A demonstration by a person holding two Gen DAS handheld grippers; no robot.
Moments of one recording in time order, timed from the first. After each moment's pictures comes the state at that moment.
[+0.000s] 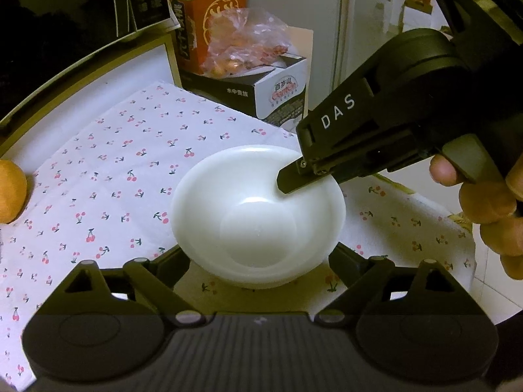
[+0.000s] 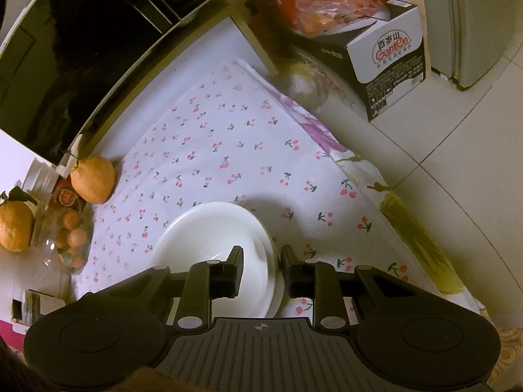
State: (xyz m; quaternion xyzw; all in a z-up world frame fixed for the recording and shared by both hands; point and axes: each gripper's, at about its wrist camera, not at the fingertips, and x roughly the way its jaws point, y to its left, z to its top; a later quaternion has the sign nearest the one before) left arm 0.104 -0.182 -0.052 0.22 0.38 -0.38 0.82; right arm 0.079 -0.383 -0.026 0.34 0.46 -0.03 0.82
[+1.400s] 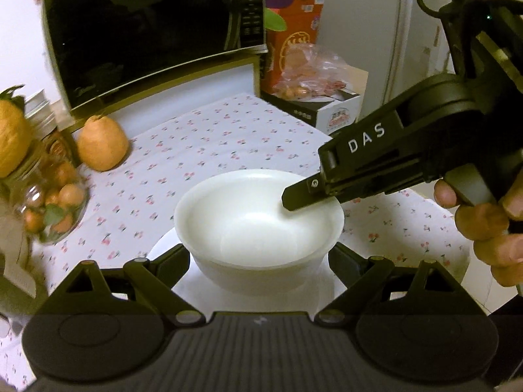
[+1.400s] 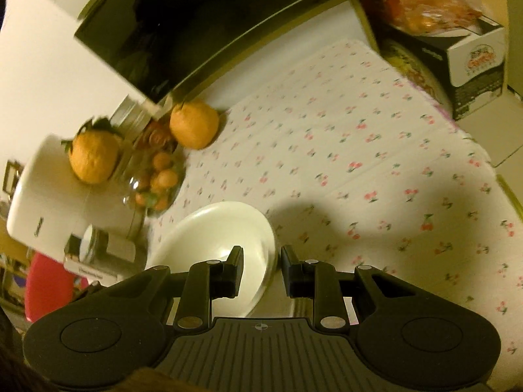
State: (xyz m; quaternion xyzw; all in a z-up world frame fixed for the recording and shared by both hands) left arm 0.065 -0.066 -0.004 0.15 0.35 -0.31 0.87; right arm 0.067 -0.271 0.024 0.30 0.45 0.09 0.84
